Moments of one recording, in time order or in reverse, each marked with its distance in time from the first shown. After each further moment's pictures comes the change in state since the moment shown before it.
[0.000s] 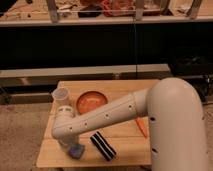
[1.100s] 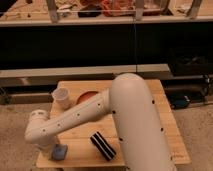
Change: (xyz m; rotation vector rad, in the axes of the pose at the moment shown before) arm 0.075 -0.054 0.024 0.014 -0.034 -0.271
